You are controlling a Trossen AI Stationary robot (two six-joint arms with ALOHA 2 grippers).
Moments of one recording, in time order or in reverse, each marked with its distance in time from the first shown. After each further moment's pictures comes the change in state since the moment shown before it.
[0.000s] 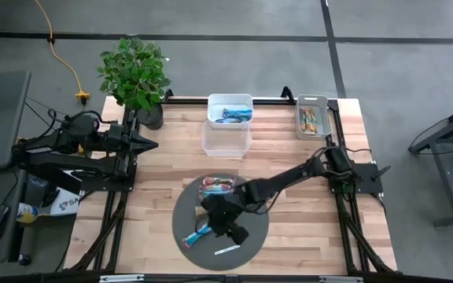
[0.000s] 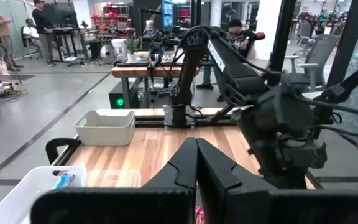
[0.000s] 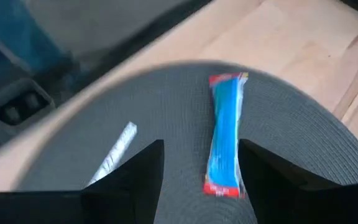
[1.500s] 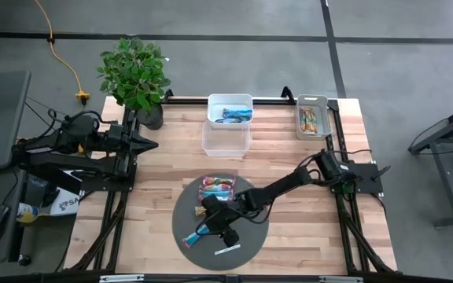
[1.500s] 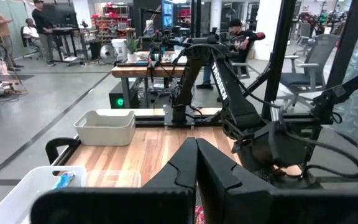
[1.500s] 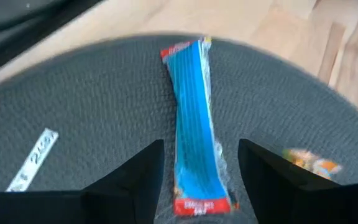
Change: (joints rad) left arm 0.000 0.000 0.000 0.000 0.000 0.000; right arm 0.017 0.119 -0.133 0.363 0.180 0.132
